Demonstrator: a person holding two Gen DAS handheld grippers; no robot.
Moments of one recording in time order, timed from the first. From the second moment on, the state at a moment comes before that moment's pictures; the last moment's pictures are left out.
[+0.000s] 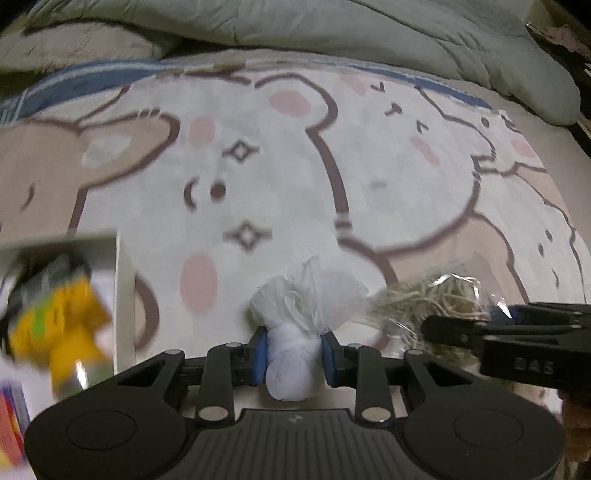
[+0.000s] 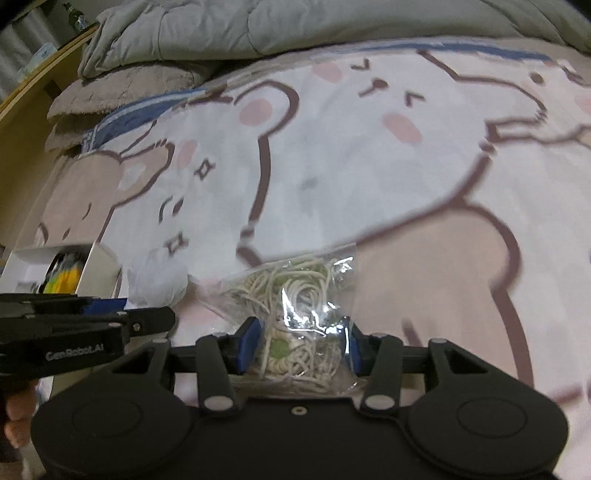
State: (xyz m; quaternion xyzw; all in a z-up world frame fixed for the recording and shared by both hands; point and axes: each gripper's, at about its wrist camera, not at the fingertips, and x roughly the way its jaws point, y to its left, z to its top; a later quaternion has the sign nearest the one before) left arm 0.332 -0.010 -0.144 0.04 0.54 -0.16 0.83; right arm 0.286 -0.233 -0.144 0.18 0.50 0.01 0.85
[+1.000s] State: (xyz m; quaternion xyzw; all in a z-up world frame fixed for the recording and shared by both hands) left arm 0.209 0.013 -0.146 -0.02 0.53 -0.12 0.84; right arm 0.239 -0.209 -0.117 -0.03 0.50 0.26 0.82
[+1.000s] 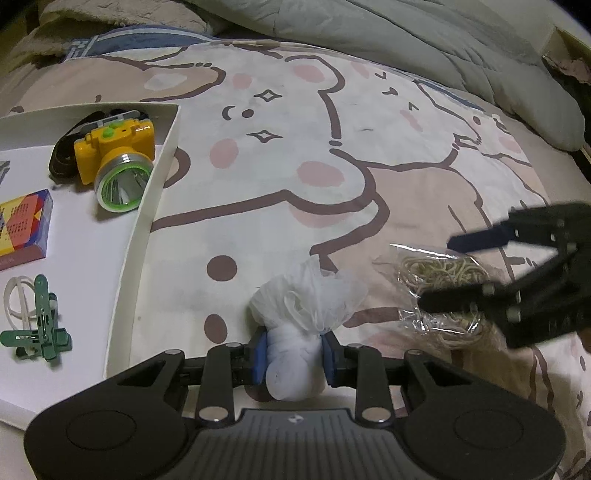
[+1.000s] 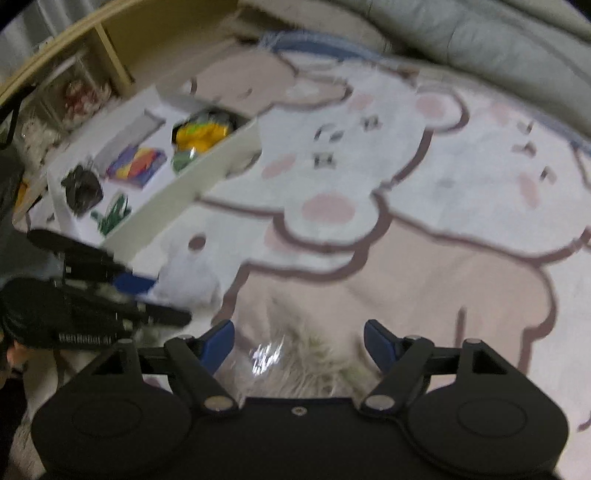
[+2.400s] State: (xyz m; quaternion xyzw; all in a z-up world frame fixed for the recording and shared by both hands) left arm 0.204 0.074 -0.044 -0.04 0.41 -0.09 0.90; right arm 0.207 -0.164 -0.032 0.00 0.43 0.14 0.89
